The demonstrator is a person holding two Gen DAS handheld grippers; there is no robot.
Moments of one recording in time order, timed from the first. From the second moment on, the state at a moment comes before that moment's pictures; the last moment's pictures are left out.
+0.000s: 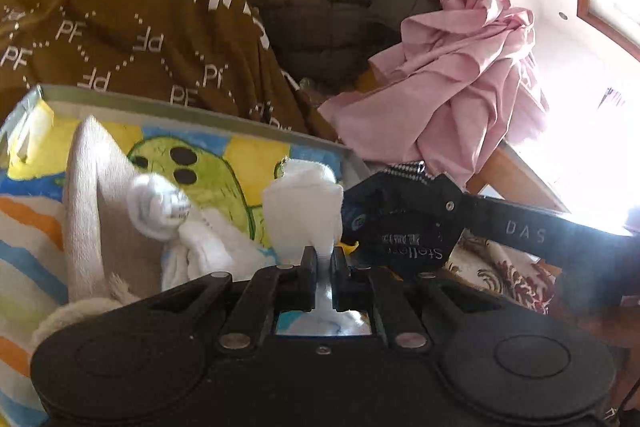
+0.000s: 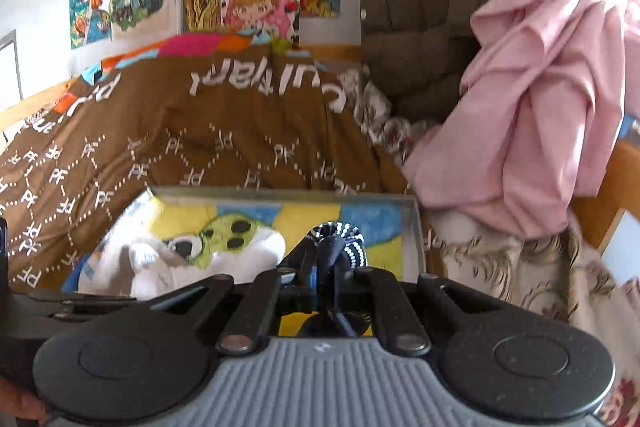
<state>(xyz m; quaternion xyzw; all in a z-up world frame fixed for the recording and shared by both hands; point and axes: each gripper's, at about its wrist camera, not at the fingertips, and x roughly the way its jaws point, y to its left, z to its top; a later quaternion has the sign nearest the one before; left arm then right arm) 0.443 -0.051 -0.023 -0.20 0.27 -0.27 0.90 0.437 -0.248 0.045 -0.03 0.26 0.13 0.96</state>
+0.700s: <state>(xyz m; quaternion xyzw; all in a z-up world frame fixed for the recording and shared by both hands) 0.409 -0.043 -0.014 -0.18 0.24 -0.25 0.92 0.407 -0.263 0.046 0.01 0.26 0.12 0.96</state>
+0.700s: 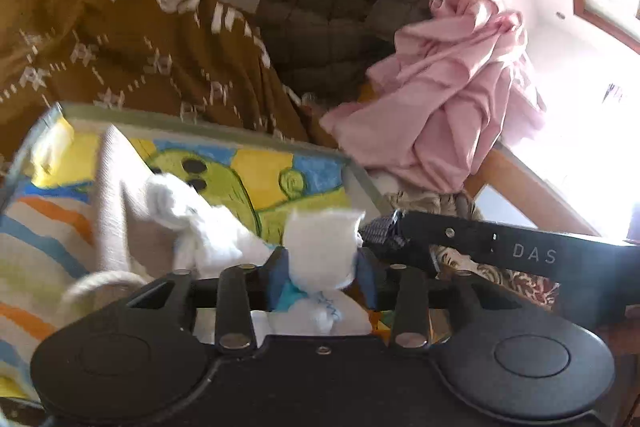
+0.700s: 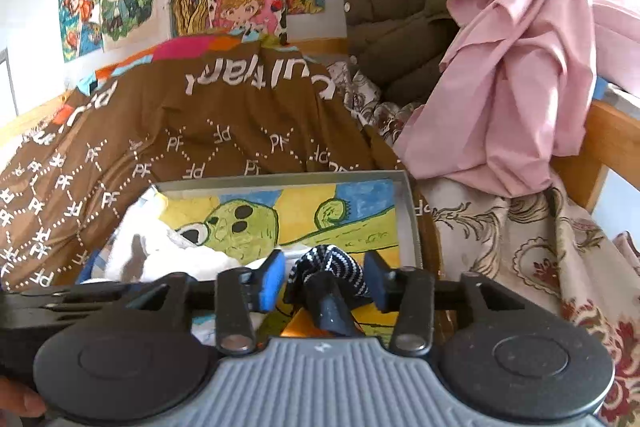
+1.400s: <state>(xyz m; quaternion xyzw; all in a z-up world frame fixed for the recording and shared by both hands) 0.310 -0.004 0.025 -0.14 0.19 -0.17 0.96 0.292 -0.271 0.060 0.03 0.18 0.07 0.98</state>
